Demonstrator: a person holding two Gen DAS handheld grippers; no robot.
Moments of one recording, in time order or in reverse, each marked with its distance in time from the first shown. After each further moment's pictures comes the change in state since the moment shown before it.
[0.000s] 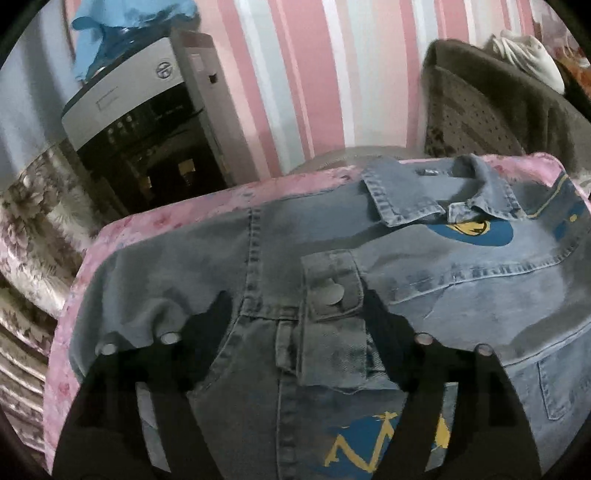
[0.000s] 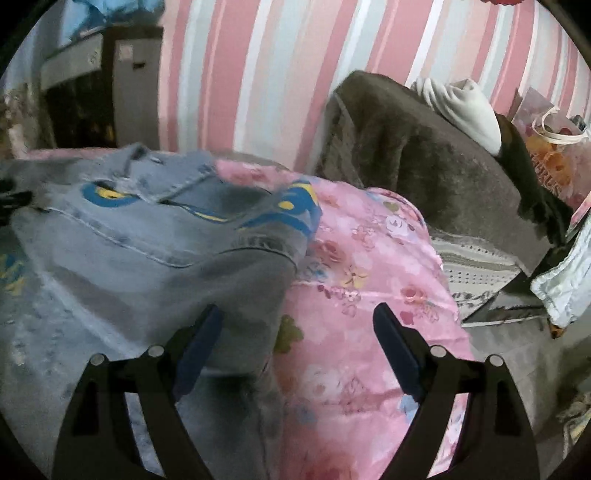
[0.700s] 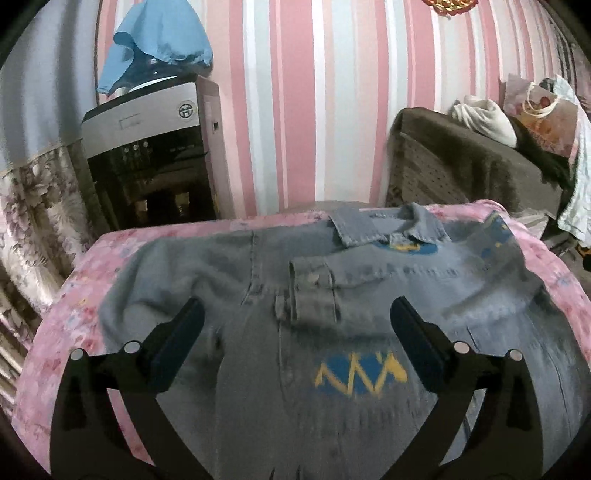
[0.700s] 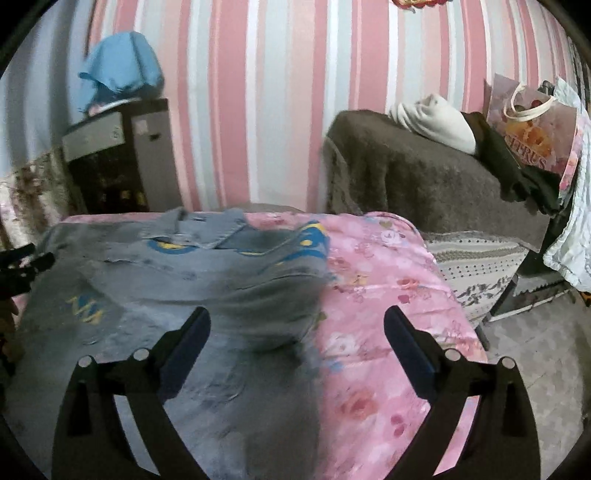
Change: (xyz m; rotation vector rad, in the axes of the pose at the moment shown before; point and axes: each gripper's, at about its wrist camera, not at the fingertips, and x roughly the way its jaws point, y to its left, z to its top) left arm -0.095 0.032 -0.062 -0.059 -0.237 -0.161; right arm -0.121 -0.007 -0.043 0.165 -0.218 0.146
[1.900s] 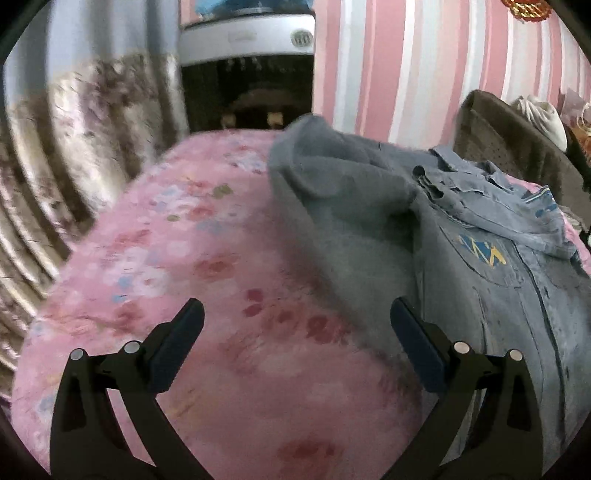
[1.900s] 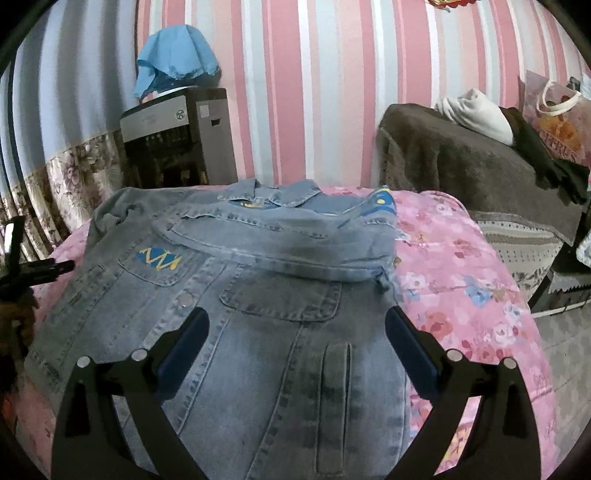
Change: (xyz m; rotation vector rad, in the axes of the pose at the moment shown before) left arm -0.029 0.123 -0.091 -0.189 0.198 0.112; right arm -0.036 0.048 -0.054 -0.041 0.024 0.159
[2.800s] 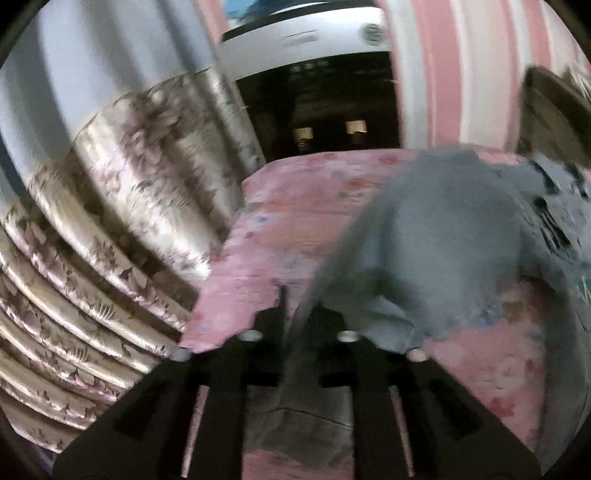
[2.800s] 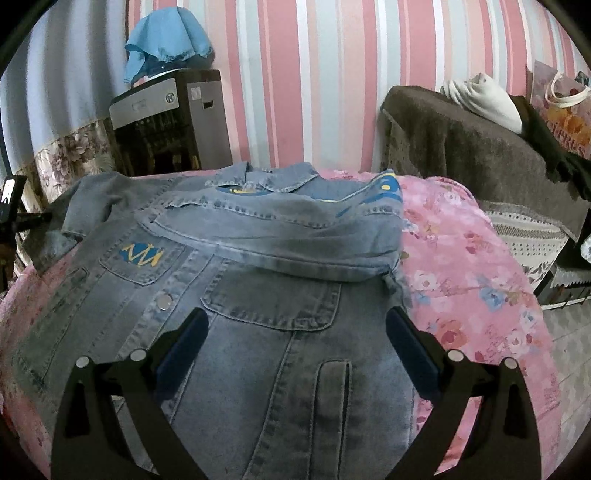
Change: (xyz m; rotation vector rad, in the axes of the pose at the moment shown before) left arm 0.012 0.103 0.094 0.107 0.028 0.302; right arm 0.034 -0.004 0.008 0.005 0.067 -0.010
